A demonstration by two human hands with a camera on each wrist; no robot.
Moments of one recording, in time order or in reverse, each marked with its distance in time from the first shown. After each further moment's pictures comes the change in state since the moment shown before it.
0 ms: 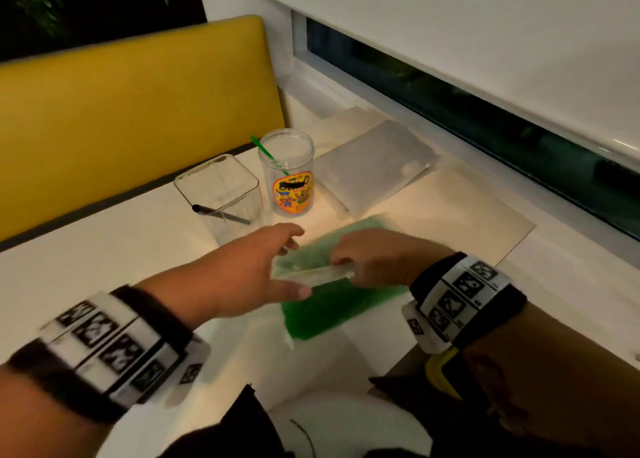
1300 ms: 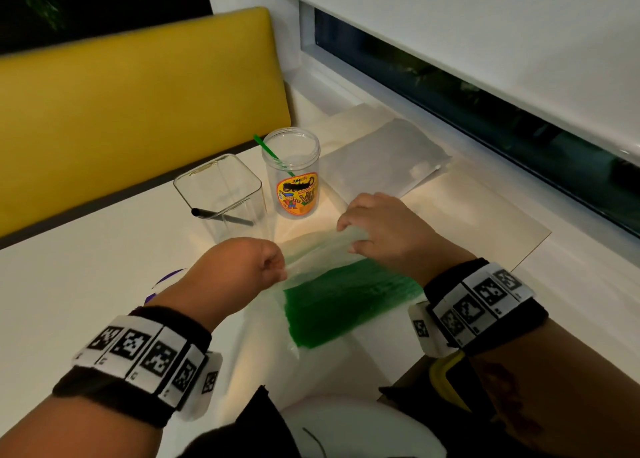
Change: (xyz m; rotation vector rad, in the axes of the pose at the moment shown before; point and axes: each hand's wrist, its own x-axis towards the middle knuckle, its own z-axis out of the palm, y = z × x) left_hand 0.029 -0.038 0.019 0.118 0.140 -0.173; right_hand 0.003 0.027 -0.011 0.086 0.467 -0.027
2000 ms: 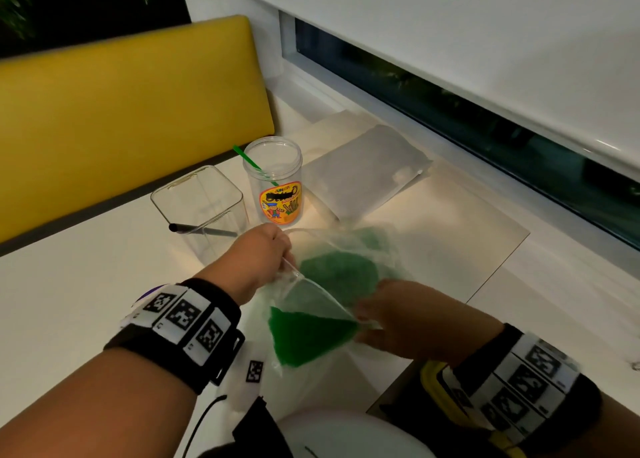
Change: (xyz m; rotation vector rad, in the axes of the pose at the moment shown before) left_hand 0.048 0.039 0.014 -0.853 0.016 -0.299; right_hand -0.076 -0.019 0.017 -0.100 -0.320 -0.030
